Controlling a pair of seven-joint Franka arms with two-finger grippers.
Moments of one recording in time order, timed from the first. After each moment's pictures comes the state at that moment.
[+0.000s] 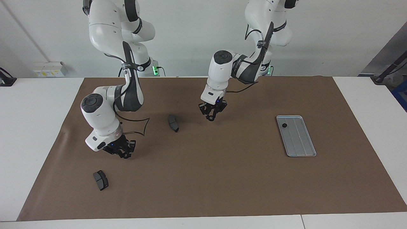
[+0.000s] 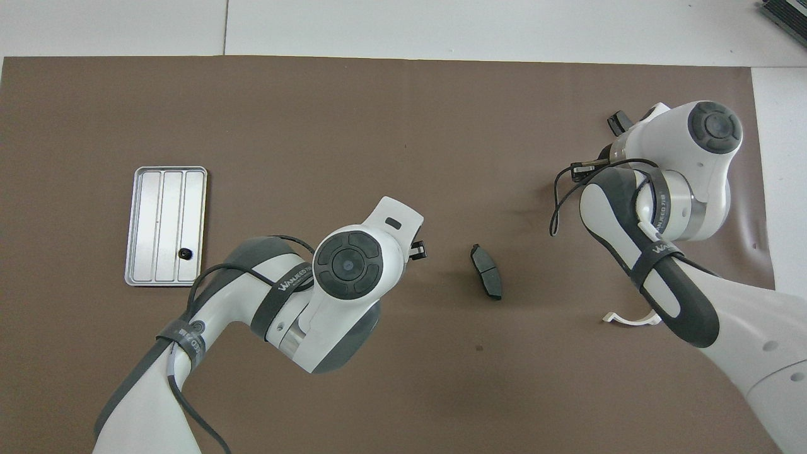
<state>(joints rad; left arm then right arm) -0.61 0.23 -0.12 -1.94 0.00 2.34 -0.93 0.12 0.46 -0.09 -1.82 0.08 2.37 -0.08</state>
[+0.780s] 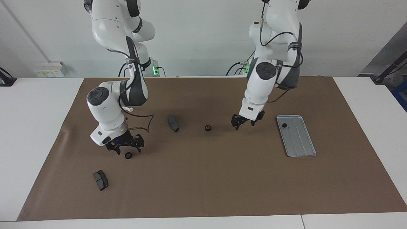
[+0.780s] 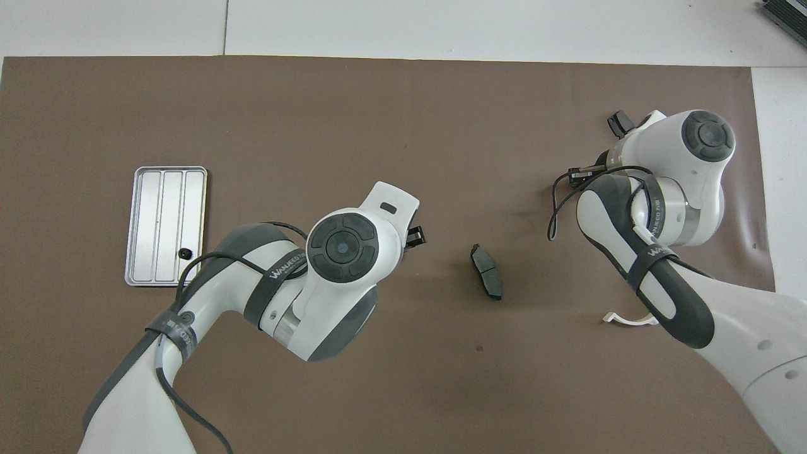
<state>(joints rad) -0.25 0.22 -0.09 -1.88 0.00 2.11 -0.48 0.21 0.35 -0.09 -1.80 0.08 2.28 0.06</state>
